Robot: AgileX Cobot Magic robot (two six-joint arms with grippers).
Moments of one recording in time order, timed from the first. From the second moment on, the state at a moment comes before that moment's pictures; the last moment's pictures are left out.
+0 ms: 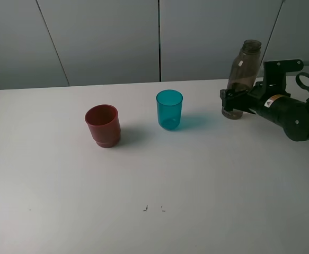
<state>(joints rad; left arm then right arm) -0.11 0.00 -0.51 0.10 1.08 0.00 0.13 2.02 -0.65 -0.05 -0.88 0.07</state>
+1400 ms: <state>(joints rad) -0.11 0.00 -0.51 0.10 1.08 0.00 0.13 2.12 -0.77 -0.04 -0.94 0.09</state>
